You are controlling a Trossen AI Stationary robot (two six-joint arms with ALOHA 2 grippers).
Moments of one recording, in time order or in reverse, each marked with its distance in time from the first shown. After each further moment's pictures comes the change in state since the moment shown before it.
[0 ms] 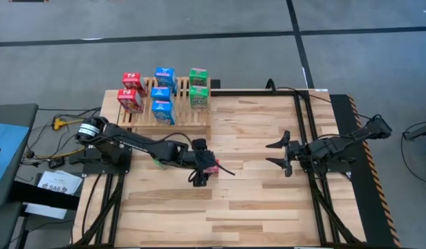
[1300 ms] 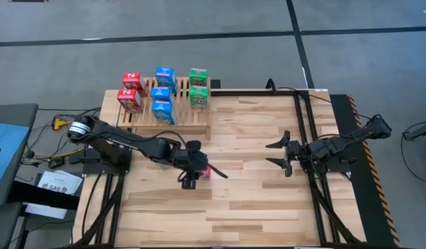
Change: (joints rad) left arm -0.022 -0.104 0.000 -0.150 0.132 0.028; right arm 0.000 0.000 0.000 0.001 0.001 0.000
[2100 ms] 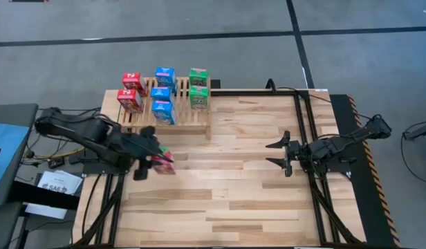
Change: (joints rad) left arm -0.114 -0.569 0.000 -0.484 -0.042 -0.195; right arm 0.000 0.000 0.000 0.000 0.000 0.000
